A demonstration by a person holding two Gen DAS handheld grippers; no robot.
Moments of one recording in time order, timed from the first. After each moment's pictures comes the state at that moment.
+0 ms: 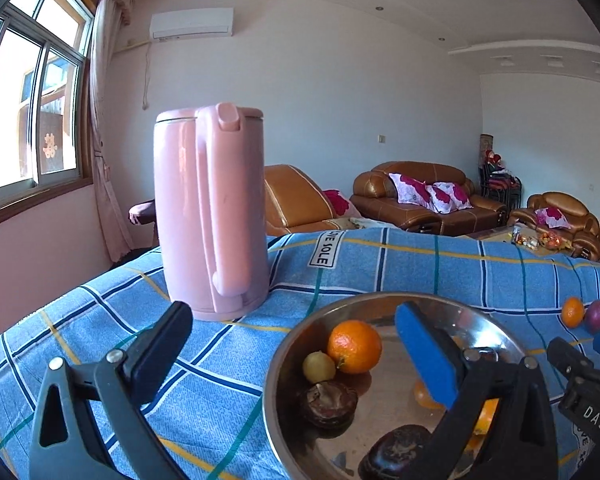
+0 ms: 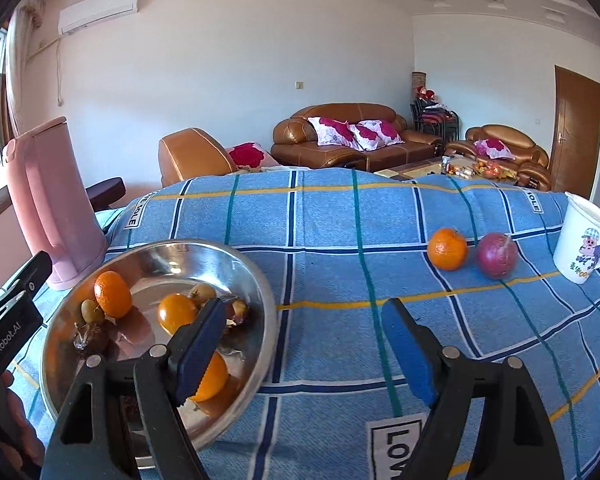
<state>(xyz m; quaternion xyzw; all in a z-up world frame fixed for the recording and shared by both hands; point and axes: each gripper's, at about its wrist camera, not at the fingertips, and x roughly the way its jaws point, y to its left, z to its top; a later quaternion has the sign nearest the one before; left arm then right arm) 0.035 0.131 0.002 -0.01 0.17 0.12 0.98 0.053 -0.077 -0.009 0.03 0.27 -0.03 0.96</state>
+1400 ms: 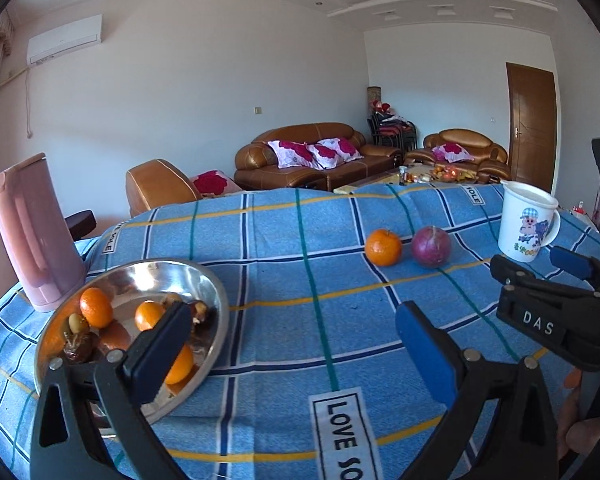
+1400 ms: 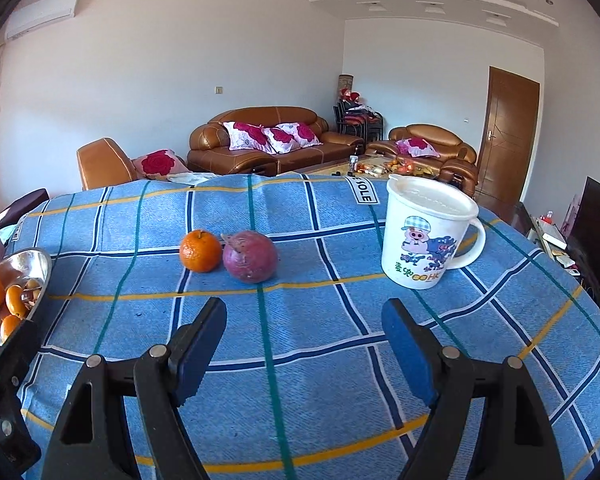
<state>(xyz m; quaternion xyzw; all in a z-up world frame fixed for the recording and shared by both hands) 0.009 -0.100 -0.004 0.06 0.23 -0.07 0.97 0.010 -0.275 -0.005 0.02 0.28 -0.16 0.95</state>
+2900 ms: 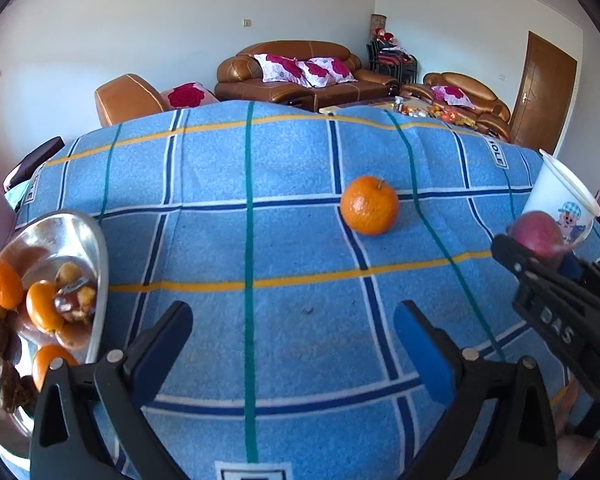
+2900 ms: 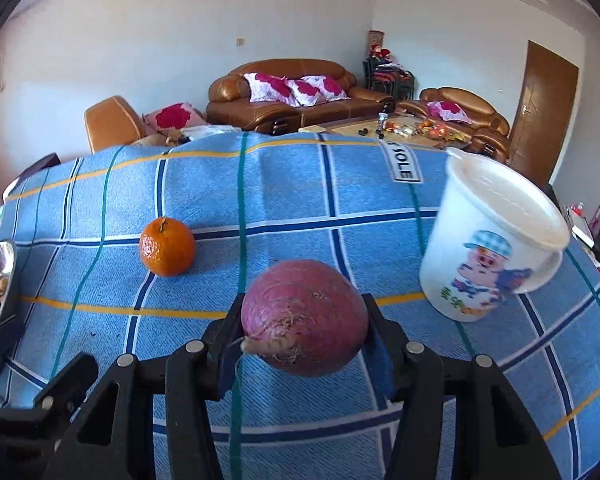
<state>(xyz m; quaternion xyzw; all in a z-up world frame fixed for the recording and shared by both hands) 0.112 -0.153 -0.038 0.03 0.39 -0.09 0.91 0.077 -0.318 -0.026 0.03 0.36 -0.11 0.93</state>
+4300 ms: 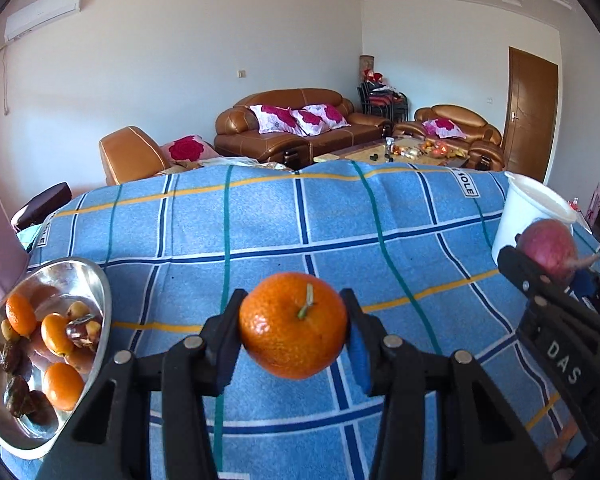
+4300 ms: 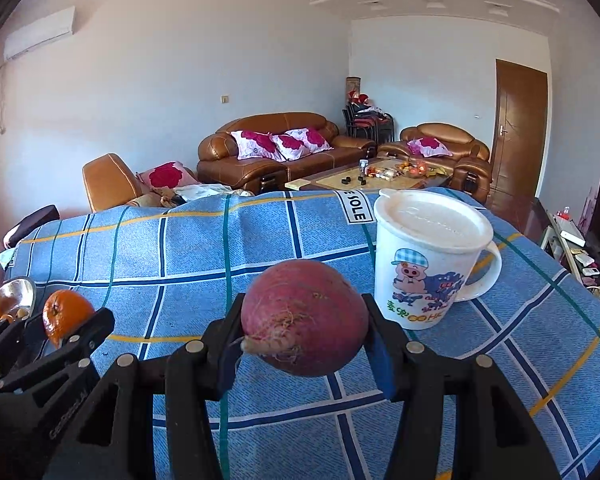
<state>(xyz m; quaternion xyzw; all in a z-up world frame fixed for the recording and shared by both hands) 0.081 -0.172 -0.016 0.05 0.30 -0.09 0.95 0.038 -0.326 -0.001 0.04 0.26 -0.13 0.96</state>
